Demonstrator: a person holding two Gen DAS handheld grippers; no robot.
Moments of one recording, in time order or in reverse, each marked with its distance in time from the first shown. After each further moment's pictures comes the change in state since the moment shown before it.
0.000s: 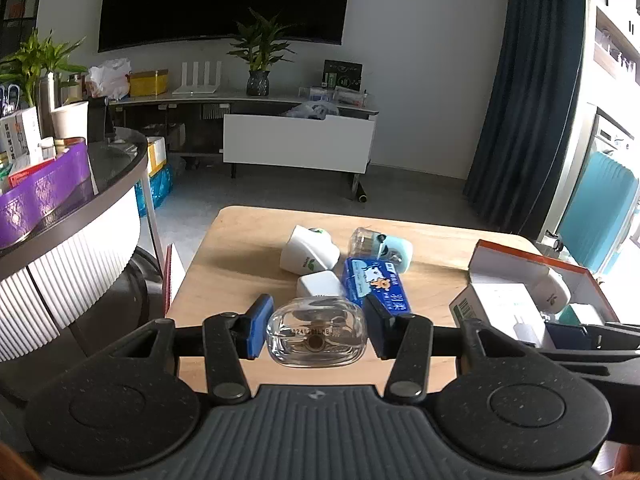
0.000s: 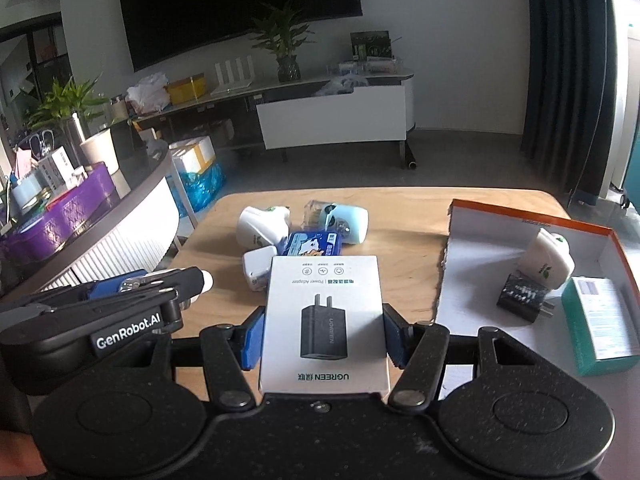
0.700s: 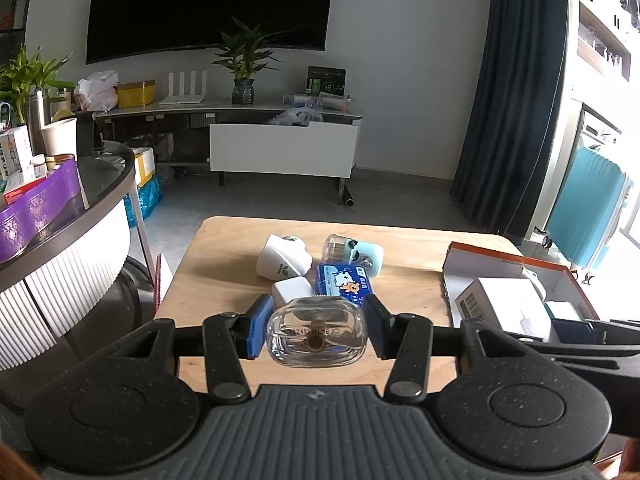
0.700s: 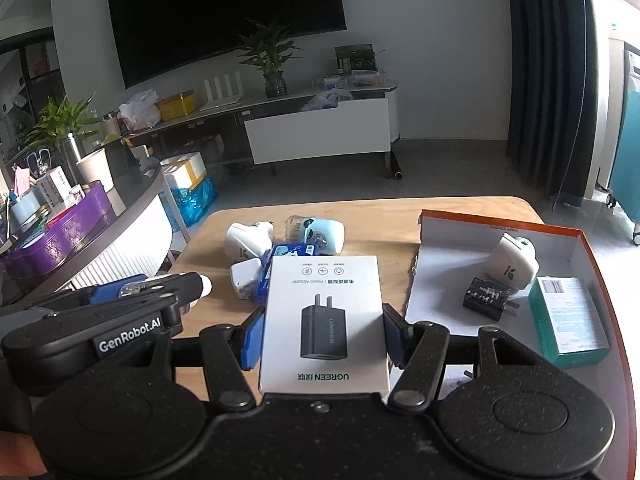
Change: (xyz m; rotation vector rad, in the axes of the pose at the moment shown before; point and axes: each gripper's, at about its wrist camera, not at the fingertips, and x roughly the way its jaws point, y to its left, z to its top) left arm -0.015 -0.019 0.001 0.028 -0.012 -0.025; right arm -0.032 -0.017 -0.002 0.027 -0.037 -0.024
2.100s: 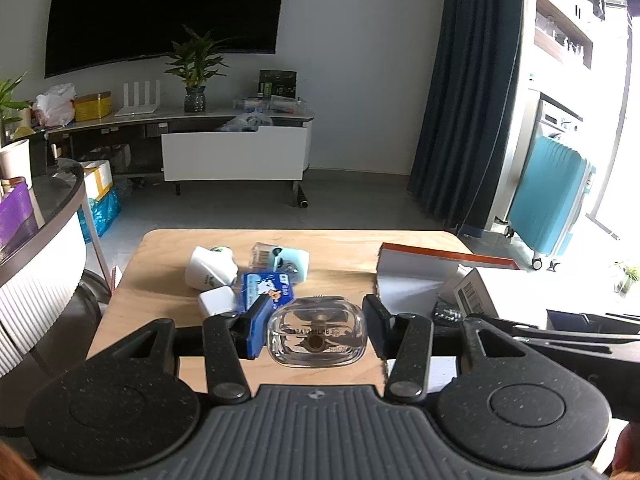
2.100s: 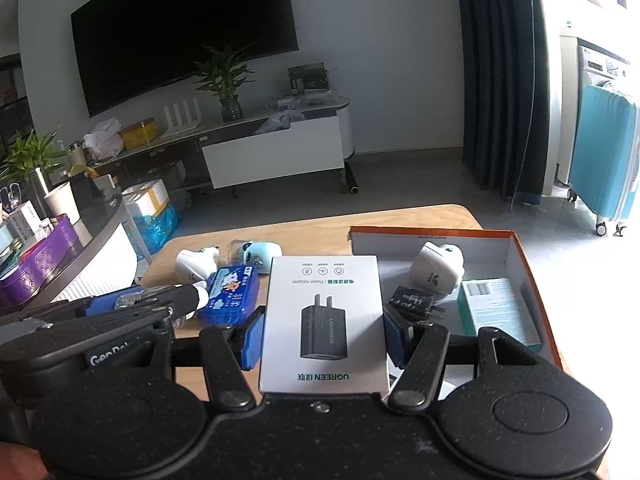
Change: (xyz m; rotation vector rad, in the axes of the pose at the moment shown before) left arm -0.004 -0.046 0.006 0.061 -0.005 -0.111; right arm -0.036 -0.047 0.003 0.071 -0.053 -0.096
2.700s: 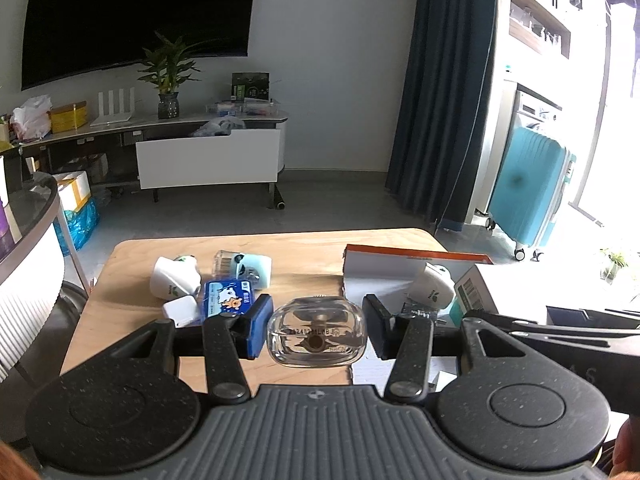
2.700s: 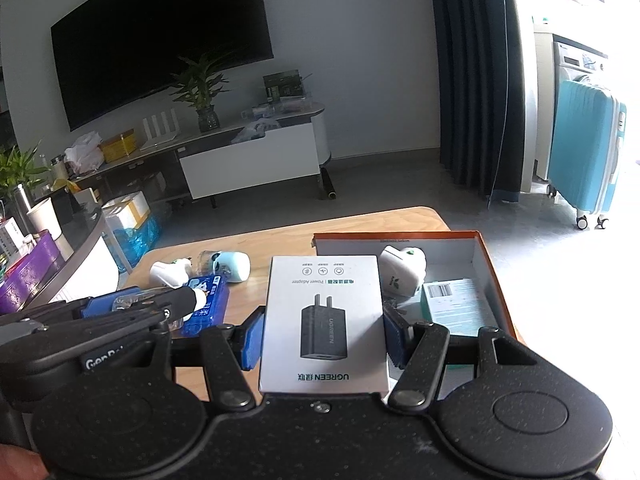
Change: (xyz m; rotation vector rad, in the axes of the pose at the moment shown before) left arm 0.005 -0.023 0.002 0.046 0.001 -0.051; right arm -0.009 -0.028 0.002 0.040 -0.019 -0.048
